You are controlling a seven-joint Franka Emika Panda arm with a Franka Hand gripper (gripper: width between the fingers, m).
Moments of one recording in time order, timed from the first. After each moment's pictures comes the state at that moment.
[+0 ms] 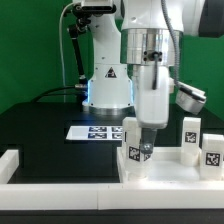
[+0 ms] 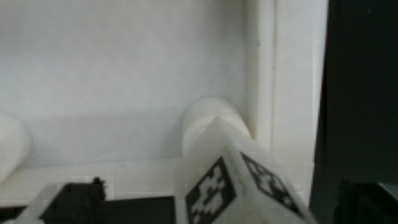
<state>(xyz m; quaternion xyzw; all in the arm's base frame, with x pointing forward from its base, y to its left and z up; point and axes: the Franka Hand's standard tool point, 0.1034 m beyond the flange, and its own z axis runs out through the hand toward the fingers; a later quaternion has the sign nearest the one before) 0.621 0.016 0.078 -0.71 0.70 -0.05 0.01</state>
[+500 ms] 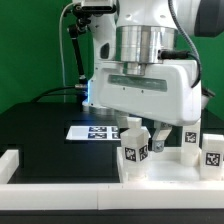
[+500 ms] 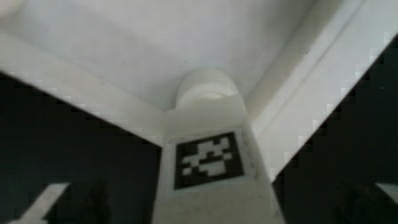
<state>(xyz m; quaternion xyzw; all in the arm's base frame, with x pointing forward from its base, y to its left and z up) 0.626 0.005 0.081 -0.87 0.48 -0.06 0.00</state>
